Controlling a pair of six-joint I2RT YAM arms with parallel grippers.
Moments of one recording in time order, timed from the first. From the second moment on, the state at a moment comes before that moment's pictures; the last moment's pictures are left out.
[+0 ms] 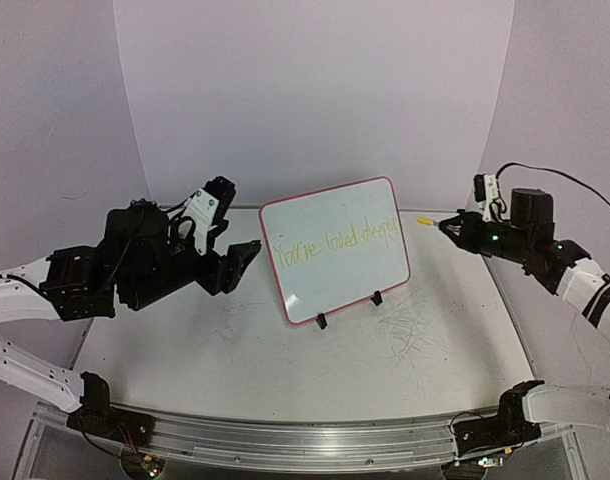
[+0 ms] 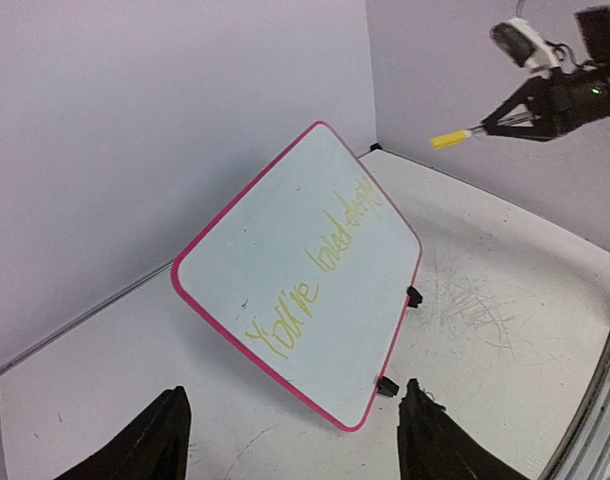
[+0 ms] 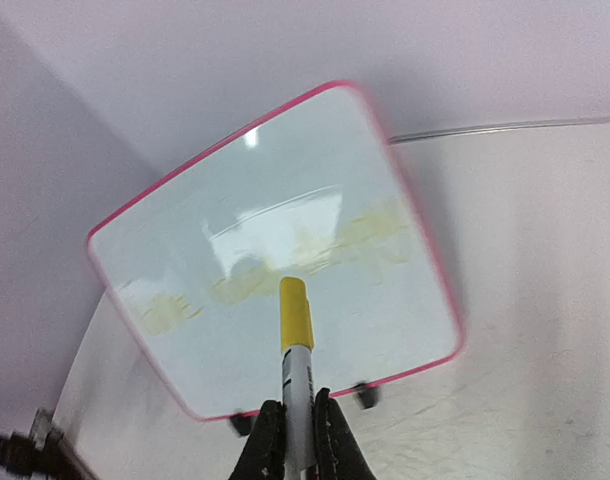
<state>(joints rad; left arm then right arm) -1.26 1.06 1.01 -0.22 -0.57 -0.01 0.30 1.04 0.91 -0.27 -0.32 0.41</state>
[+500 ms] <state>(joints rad) -1.17 1.22 1.04 -0.23 -0.41 -0.16 0.01 1.18 0.53 -0.09 -0.20 0.49</state>
